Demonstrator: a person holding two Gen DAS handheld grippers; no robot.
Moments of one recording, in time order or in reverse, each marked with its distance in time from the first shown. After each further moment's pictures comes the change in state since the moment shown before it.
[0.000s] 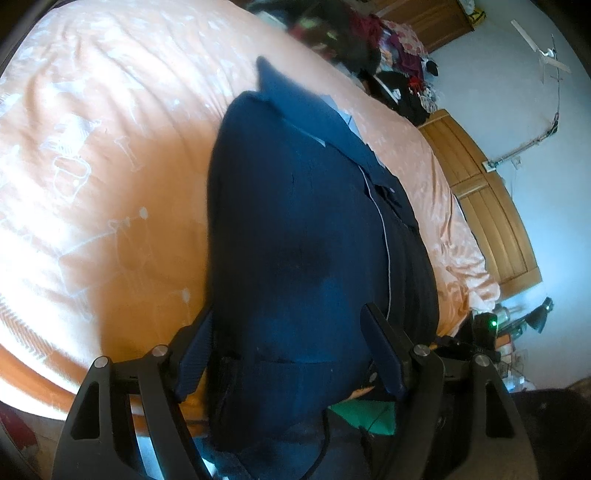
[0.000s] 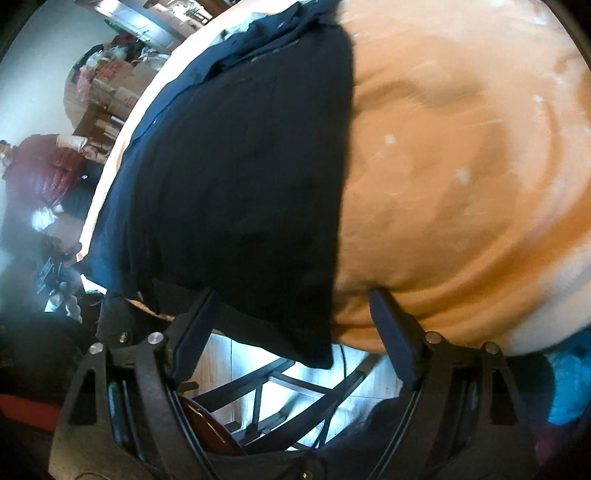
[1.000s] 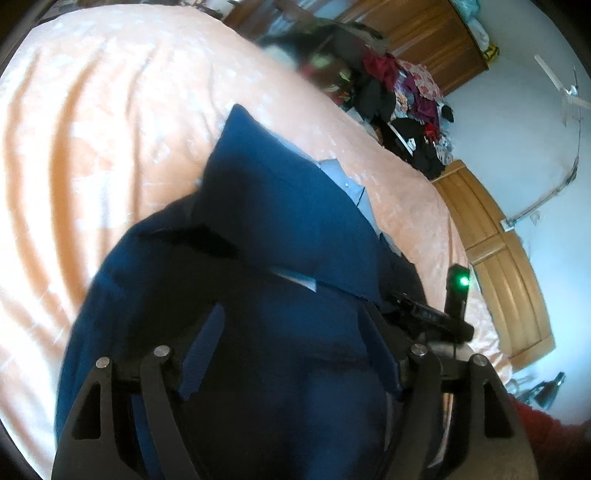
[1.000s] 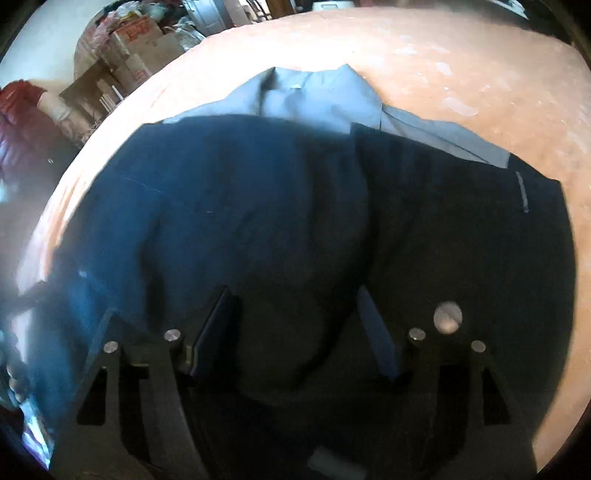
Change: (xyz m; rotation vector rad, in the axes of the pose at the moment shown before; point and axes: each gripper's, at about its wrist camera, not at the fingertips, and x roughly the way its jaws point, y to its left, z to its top) left arm 0.095 -0.034 0.149 -0.072 -0.208 0.035; right arm 0.153 0.116 0.308 -0.335 -0.074 -0.137
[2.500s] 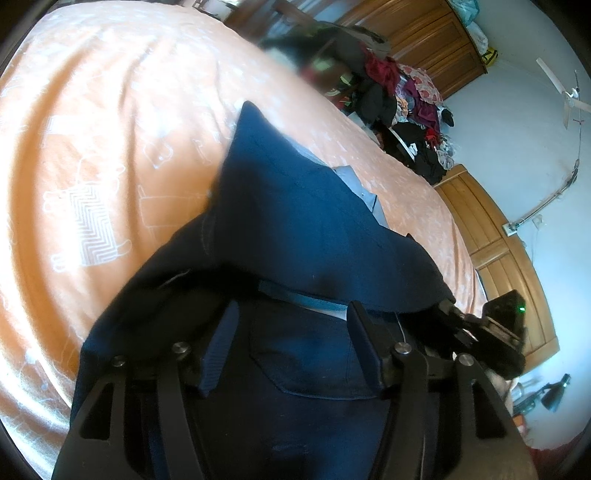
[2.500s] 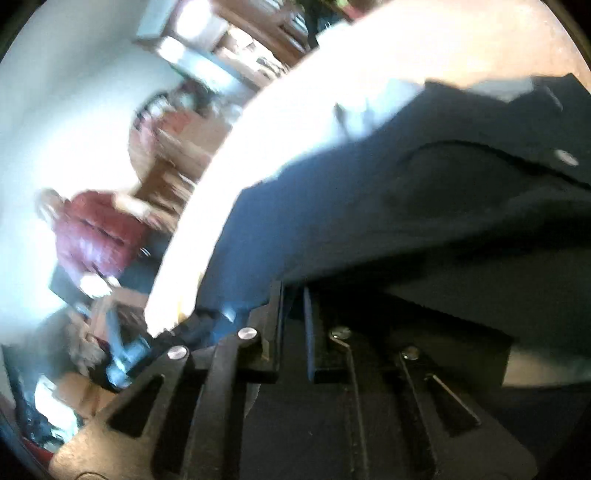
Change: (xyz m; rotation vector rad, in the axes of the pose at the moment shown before) left arm 0.056 0.038 0.015 0.002 -0.014 -0.029; right arm -0.013 0.035 -0.048 0.292 -0.173 0.393
